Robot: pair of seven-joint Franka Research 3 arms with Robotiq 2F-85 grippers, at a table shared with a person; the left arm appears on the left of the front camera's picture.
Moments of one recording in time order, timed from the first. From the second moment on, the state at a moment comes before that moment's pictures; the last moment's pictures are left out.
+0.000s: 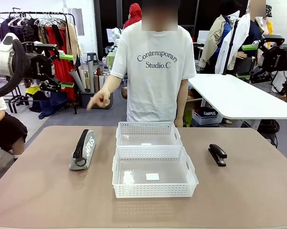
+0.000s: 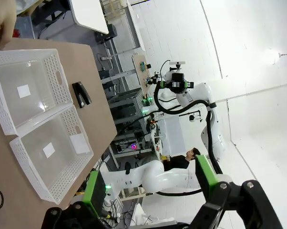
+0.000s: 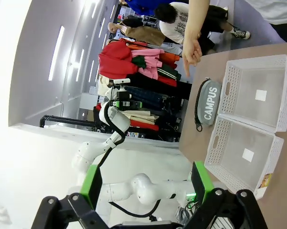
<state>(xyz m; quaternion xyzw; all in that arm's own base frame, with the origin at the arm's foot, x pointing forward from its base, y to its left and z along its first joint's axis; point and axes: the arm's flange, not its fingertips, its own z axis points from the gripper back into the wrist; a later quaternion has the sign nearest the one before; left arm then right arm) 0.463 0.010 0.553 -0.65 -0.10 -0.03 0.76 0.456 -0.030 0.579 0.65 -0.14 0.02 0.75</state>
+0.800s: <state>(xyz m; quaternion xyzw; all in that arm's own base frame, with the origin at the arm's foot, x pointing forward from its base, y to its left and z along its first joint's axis) 0.463 0.010 0.555 -0.64 -0.10 -0.04 0.76 0.456 -0.030 0.578 0.65 -0.14 0.02 0.75</state>
